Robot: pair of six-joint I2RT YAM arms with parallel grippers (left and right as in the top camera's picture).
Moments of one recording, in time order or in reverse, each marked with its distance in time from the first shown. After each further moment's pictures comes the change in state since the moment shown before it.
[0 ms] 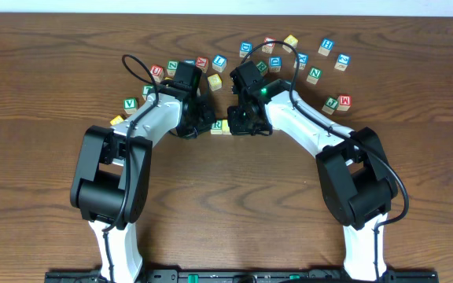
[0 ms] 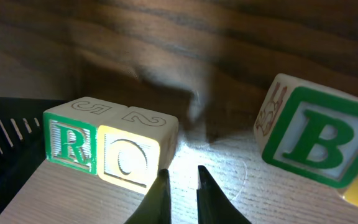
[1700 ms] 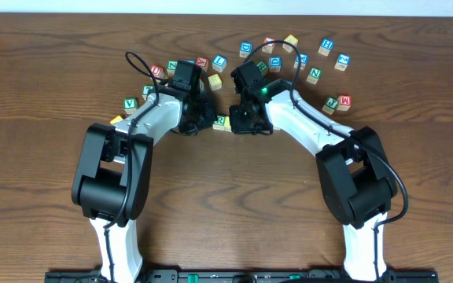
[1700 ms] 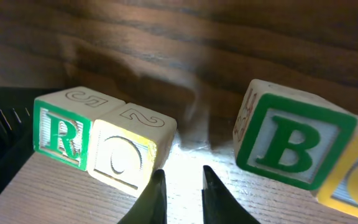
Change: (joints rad) left arm 0.004 0.021 -0.001 0.078 0.032 0.077; right arm -0.007 0.006 0.006 -0.008 0.032 0.026
